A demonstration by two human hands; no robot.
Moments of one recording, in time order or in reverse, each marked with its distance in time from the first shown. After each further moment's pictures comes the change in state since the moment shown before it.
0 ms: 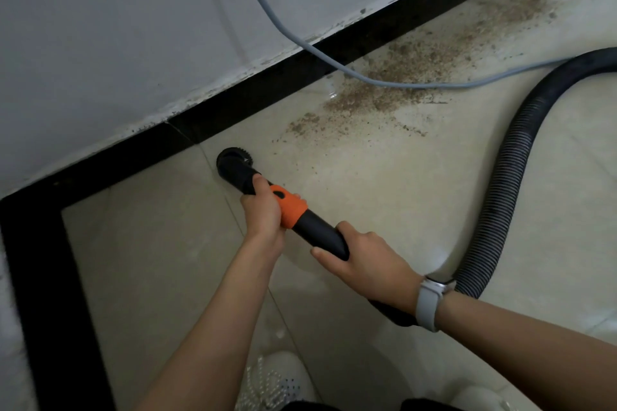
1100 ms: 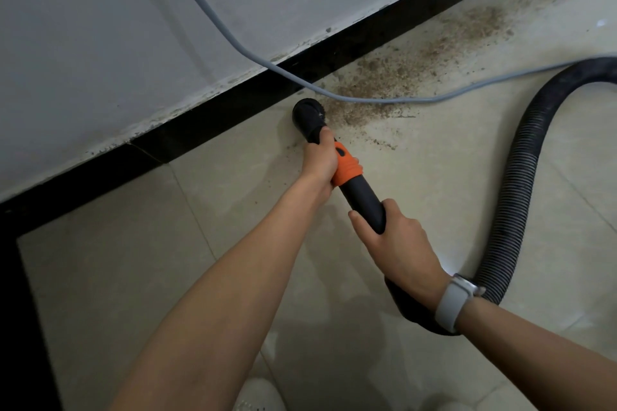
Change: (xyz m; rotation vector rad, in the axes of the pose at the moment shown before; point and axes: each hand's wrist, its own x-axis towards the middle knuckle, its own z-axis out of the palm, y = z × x) left_hand -0.007 -0.004 0.136 0.275 -0.370 -0.049; right_hand -0.003 0.040 -0.051 0.135 0.400 0.276
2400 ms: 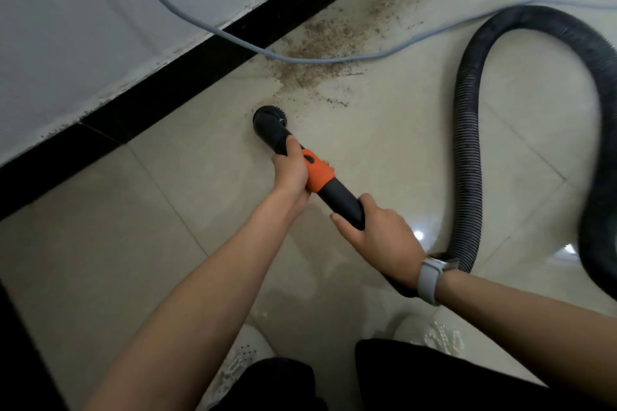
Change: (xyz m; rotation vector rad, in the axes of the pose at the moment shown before) left_hand -0.049 -0.069 -0.007 -0.129 0.019 -0.034; right_hand -0.065 0.046 0.000 -0.160 -0.068 -0.003
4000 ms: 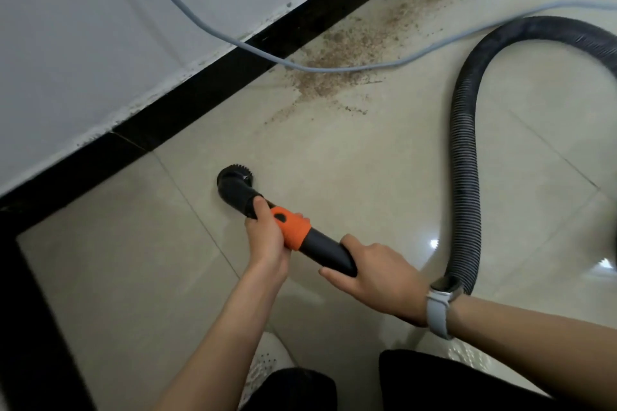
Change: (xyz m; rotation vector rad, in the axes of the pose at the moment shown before) left_hand -0.028 -0.019 -0.081 -0.149 0.238 0.075; right_hand -0.017 -0.018 0.016 -0.132 -0.264 -0.238
